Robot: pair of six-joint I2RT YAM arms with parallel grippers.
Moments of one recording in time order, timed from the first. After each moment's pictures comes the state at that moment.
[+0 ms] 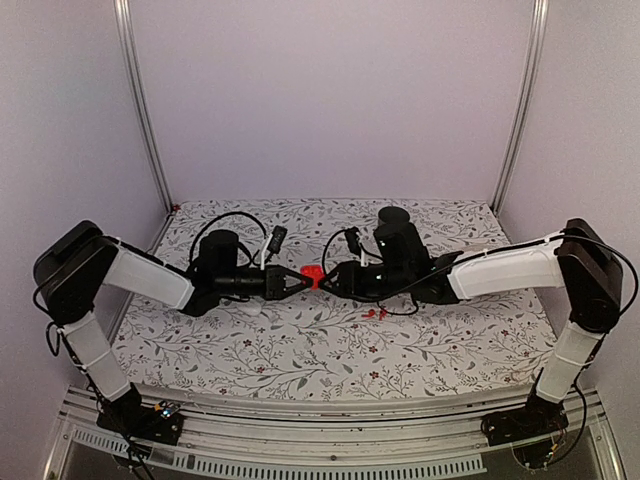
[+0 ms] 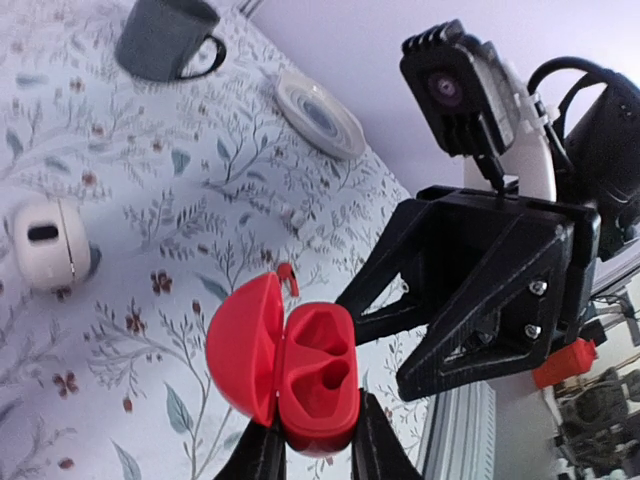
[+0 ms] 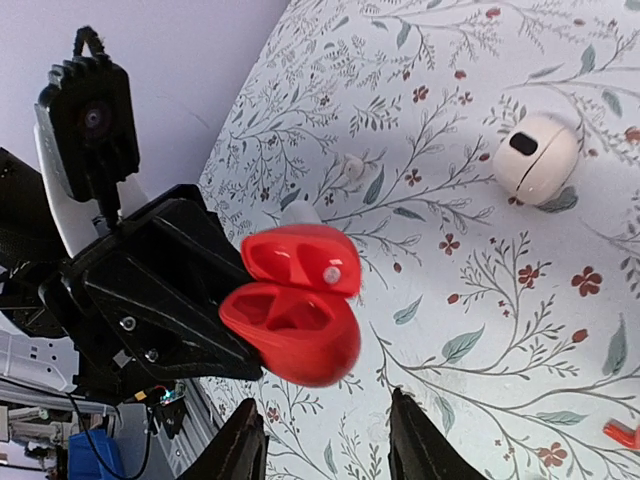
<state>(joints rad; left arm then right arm) -0.63 1.78 0.71 0.73 0.67 -0.57 0.87 1.79 1.04 0.22 -0.29 0.77</state>
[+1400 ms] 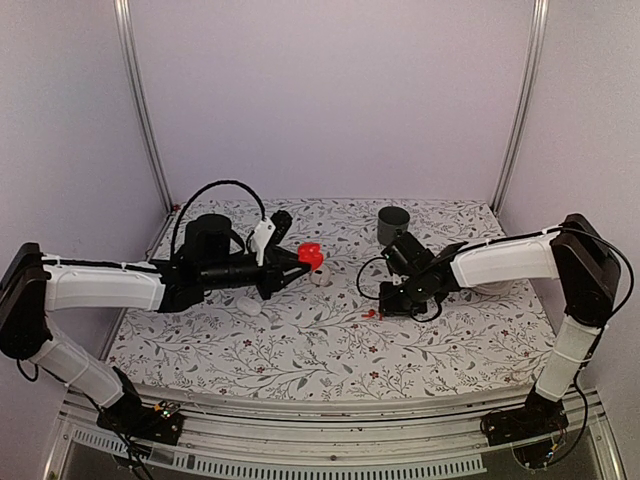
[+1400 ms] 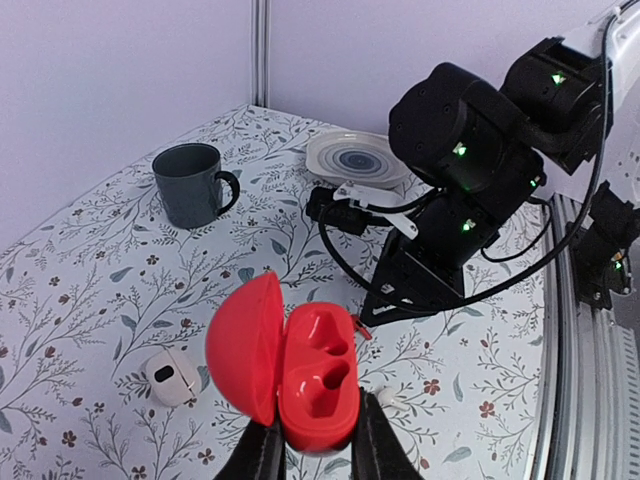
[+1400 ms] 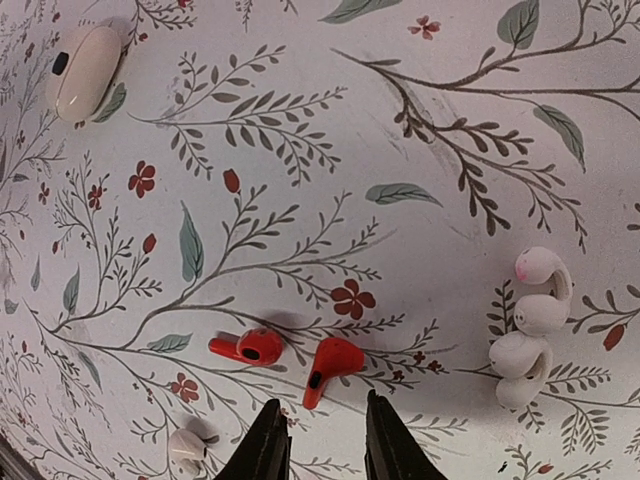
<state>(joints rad) -0.77 1.44 0.77 0.38 0.32 0.02 0.77 1.78 1.06 -0.37 0.07 0.68</state>
